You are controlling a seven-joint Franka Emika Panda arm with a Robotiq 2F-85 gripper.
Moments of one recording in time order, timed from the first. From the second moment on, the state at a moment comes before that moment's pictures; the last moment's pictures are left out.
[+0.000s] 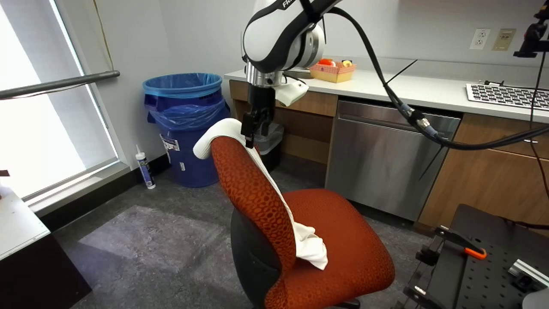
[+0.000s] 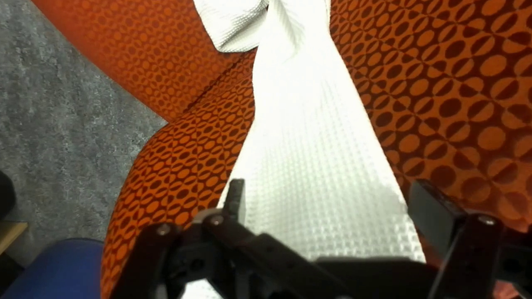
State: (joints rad) arm -0.03 0.49 0.11 -1.76 0.05 2.36 -0.31
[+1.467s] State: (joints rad) arm -0.05 0.57 0.06 -1.78 -0.07 2.35 -0.40
